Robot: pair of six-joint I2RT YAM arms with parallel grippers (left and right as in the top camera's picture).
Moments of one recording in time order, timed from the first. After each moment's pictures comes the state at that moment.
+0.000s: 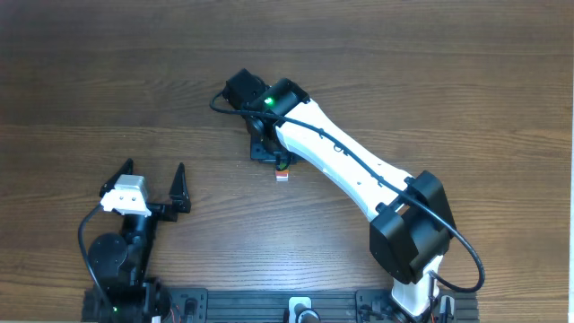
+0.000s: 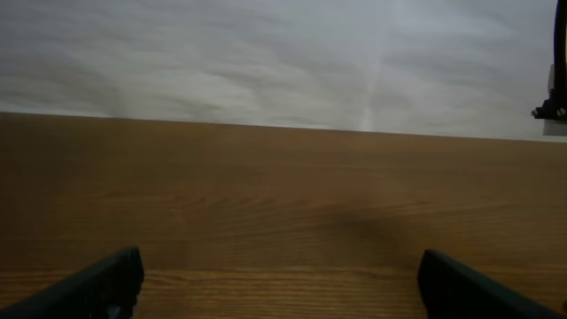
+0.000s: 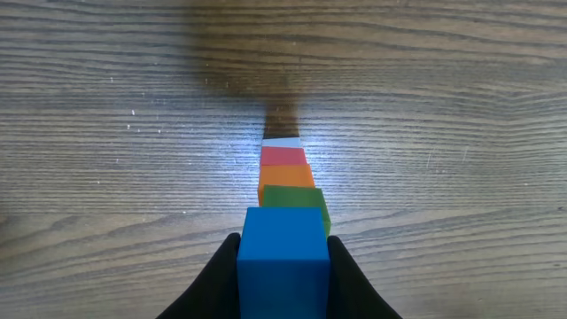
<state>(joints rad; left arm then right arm) 0.06 0.01 0.01 -0.06 0.16 -0.09 0.74 1.97 1.72 -1.26 0.08 0.76</state>
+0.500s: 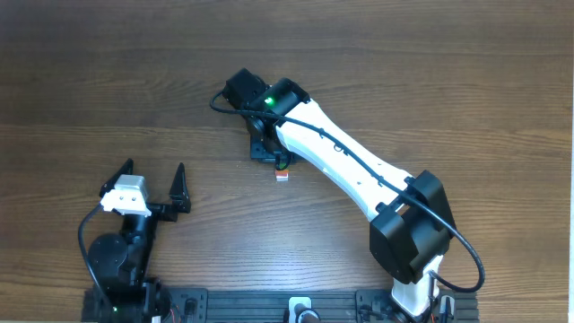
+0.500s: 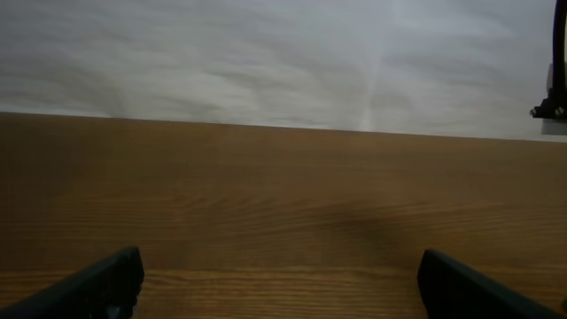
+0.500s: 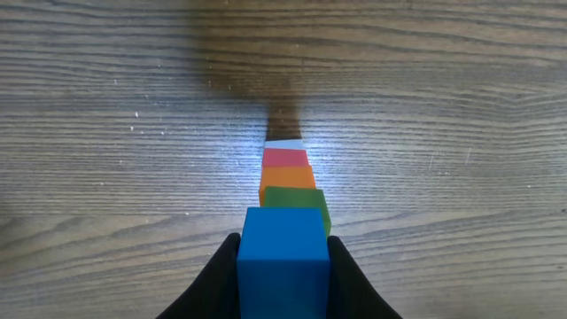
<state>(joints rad) 0.06 0.01 0.01 -0.06 0.16 -0.09 0.74 1.97 1.72 -1.25 0.08 0.76</state>
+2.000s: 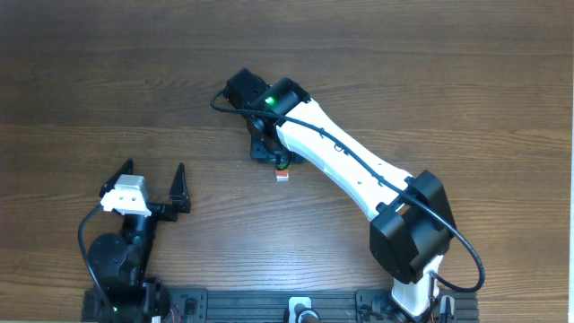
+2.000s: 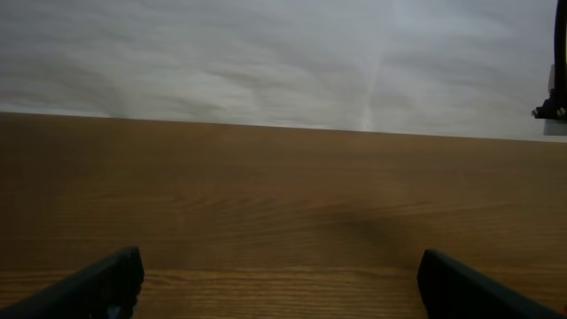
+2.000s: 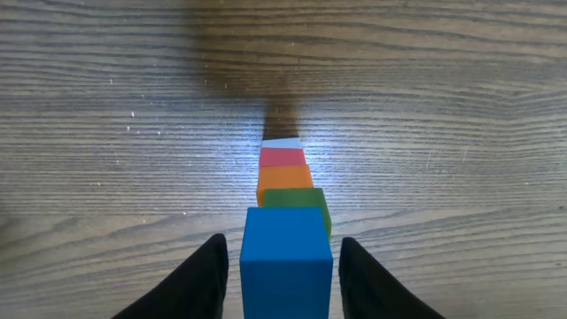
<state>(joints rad) 0.06 0.01 0.01 -0.06 0.16 -0.09 0.74 1.97 1.72 -1.26 0.08 0.77</state>
